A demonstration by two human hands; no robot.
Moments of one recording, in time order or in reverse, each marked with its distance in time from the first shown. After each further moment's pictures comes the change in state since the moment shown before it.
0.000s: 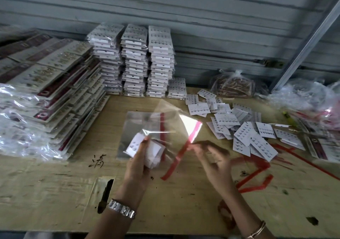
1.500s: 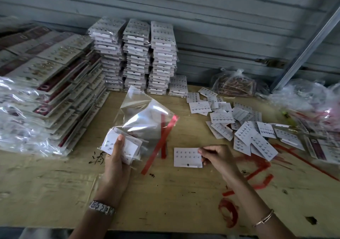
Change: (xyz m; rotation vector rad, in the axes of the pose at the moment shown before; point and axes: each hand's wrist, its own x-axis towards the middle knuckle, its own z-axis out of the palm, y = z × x) left_hand -0.003 0.022 -0.043 0.109 0.113 0.242; right_hand 0.009 0.041 -0.016 0.004 -0.154 0.766
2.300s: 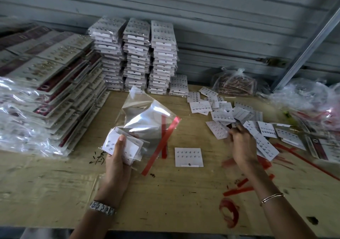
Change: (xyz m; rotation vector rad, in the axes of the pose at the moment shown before) left_hand 0.003 -0.003 -0.002 -0.039 0.031 -0.007; right_hand 0.037 -0.001 -0.054 -1.103 0.390 -0.291
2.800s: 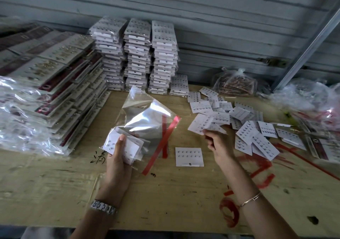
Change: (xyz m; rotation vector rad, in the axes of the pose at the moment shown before) left_hand 0.001 -0.004 -0.003 -0.016 -0.006 0.021; right_hand 0.001 -0.069 0.008 1.543 -0.272 0.714
